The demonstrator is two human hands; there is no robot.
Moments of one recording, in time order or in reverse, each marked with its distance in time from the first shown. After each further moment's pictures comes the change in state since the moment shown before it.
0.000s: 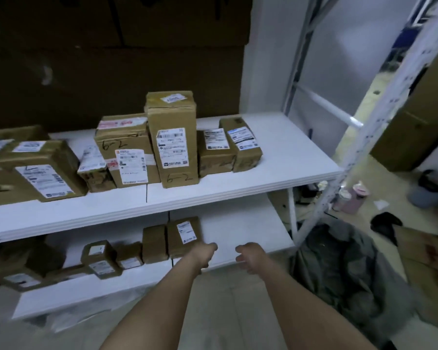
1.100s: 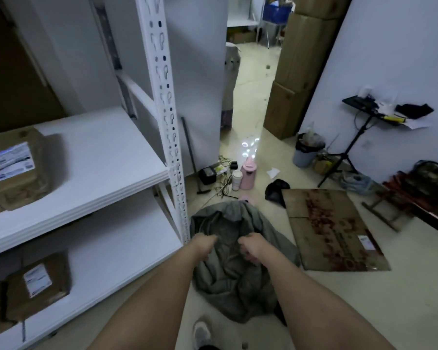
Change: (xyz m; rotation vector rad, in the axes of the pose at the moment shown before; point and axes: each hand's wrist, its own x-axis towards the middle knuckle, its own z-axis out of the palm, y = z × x) left_hand 0.022 0.239 0.453 0.198 -0.276 0.082; right_hand 0.044 0.214 -0.465 0.153 0.236 0.172
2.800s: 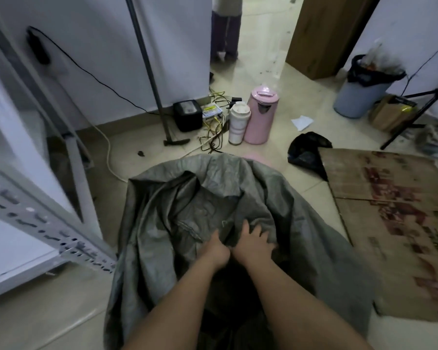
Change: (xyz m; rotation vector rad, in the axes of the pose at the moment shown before) left_hand 0.725 -0.171 0.238 0.193 0.066 0.088; right_hand 0.671 0.233 0.071 -0.834 0.185 -0.045
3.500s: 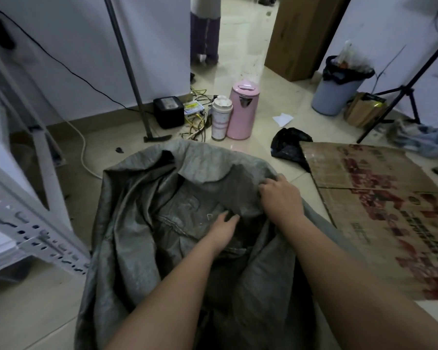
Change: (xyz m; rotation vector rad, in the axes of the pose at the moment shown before) left_hand 0.002 0.029 0.033 -0.307 -0.051 0.166; right_hand 0.004 0.063 -0.074 -0.383 0.649 -0.356
